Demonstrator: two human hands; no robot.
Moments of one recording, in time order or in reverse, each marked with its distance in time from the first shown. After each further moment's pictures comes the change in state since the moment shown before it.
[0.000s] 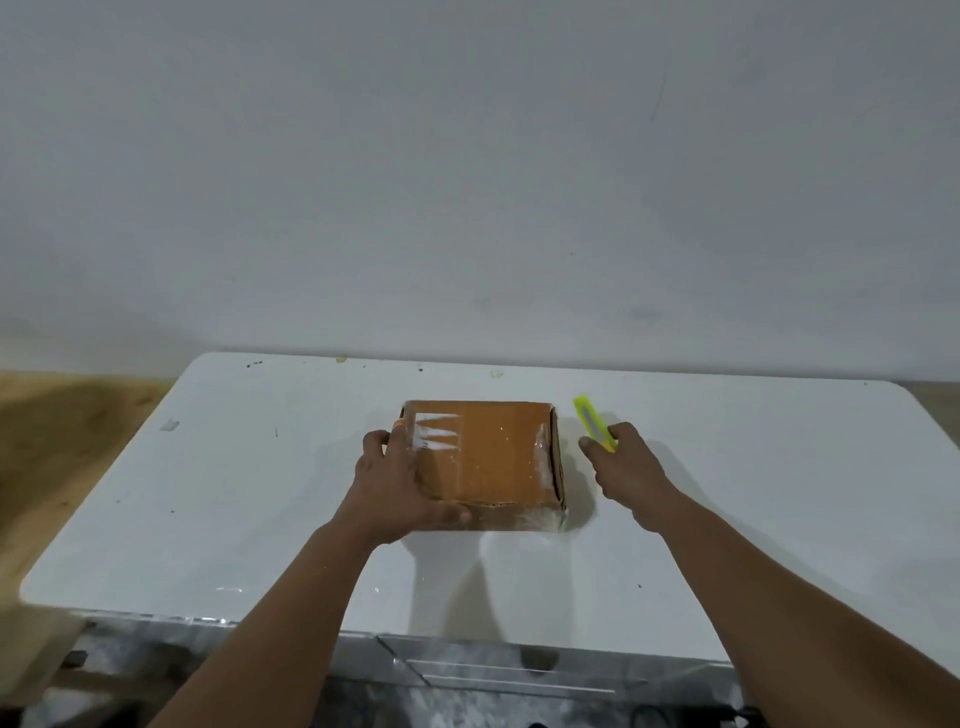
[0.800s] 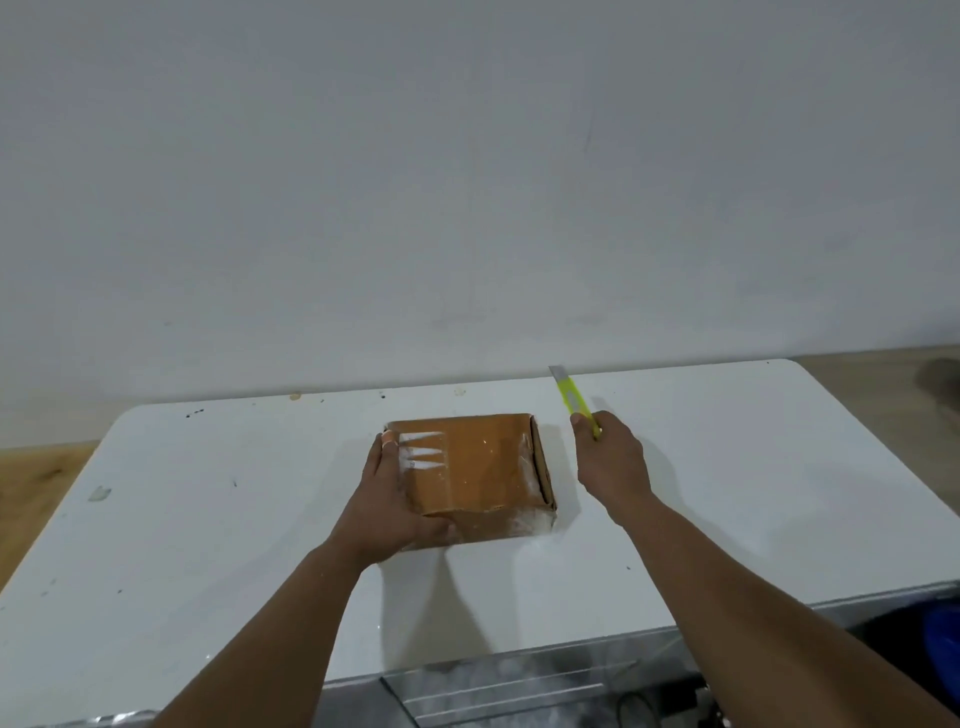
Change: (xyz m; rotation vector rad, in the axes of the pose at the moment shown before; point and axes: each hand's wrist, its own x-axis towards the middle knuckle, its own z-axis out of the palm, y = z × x) left_hand 0.024 -0.013 -0.001 -0.152 -0.099 0.275; right_hand -0.046 -0.029 0.014 -0.026 0.411 -0.148
